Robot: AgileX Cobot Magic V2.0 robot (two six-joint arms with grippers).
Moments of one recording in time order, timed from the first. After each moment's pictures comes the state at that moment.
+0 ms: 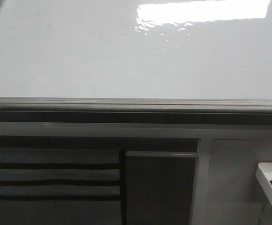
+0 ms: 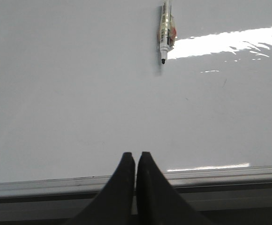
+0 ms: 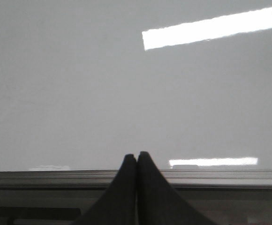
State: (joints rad) left arm -0.07 -0.01 0.01 -0.06 -0.02 0.14; right arm 0.08 -0.01 0.02 0.03 -0.02 0.04
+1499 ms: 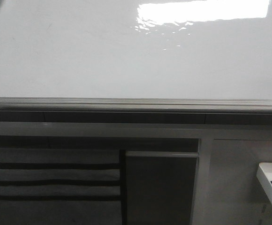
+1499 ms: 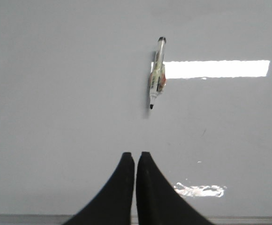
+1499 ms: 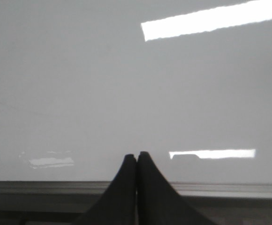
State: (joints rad) left arm -0.07 0.01 -0.24 -0.18 0.18 0.14; right arm 0.08 0.01 -0.20 0.03 0.23 0.04
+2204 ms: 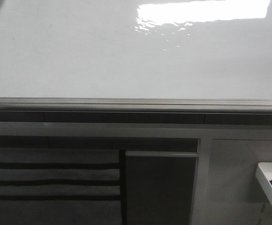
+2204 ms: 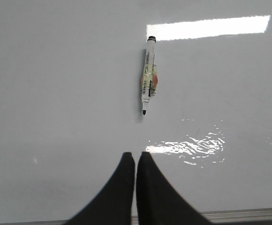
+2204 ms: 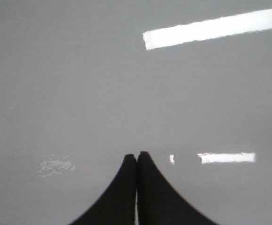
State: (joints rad) left arm -0.07 0.31 -0.58 -0.14 0.40 0.14; right arm 0.08 0.29 -0.50 0.04 0.25 0.04
